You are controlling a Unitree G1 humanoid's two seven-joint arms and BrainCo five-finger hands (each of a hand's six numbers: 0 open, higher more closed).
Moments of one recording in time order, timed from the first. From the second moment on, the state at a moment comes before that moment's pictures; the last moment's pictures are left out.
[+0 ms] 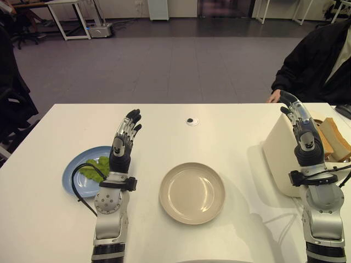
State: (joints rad) left arm 0.03 0.16 0.14 -0.19 -0.14 -0.30 -0.18; right arm 0.01 -0.33 -0.20 -0.39 -0.02 -0.23 0.16
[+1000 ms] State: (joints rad) left arm 0.04 0.18 0.15 -0.20 -0.12 -0.30 -0.18; right arm 0.11 -0.64 -0.47 0.02 -0.30 -0.15 0.06
